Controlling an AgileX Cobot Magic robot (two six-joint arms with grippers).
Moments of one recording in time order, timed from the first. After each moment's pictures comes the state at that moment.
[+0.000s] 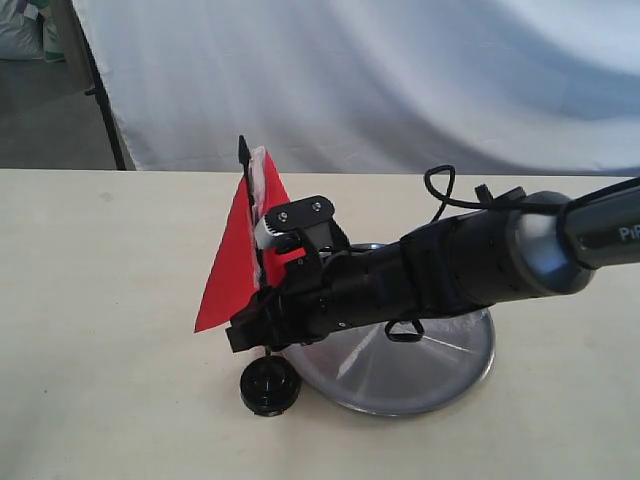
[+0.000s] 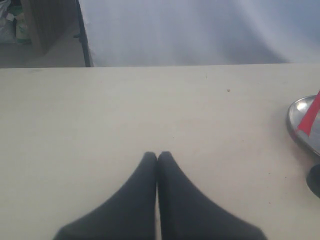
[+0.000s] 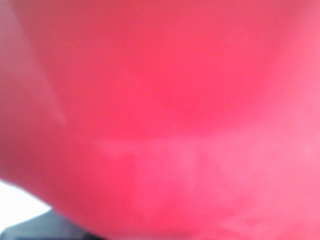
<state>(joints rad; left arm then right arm) 0.05 0.00 0.00 -0.05 0.32 0.02 0.76 1.93 -1.03 1.74 0.41 -1.69</state>
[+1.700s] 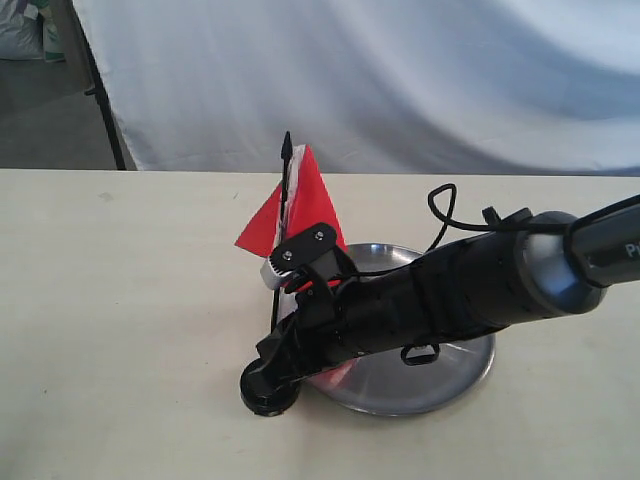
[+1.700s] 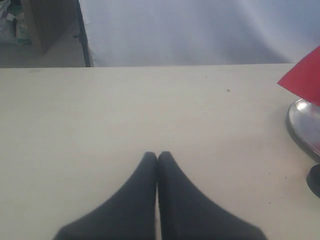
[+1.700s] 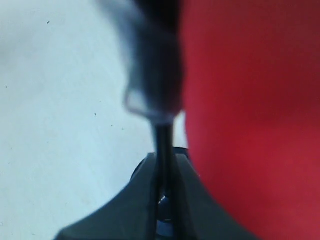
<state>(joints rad) 0.05 0.00 0.00 -0.05 0.32 0.02 0.76 1.93 -0.95 1.73 0.40 -1.84</state>
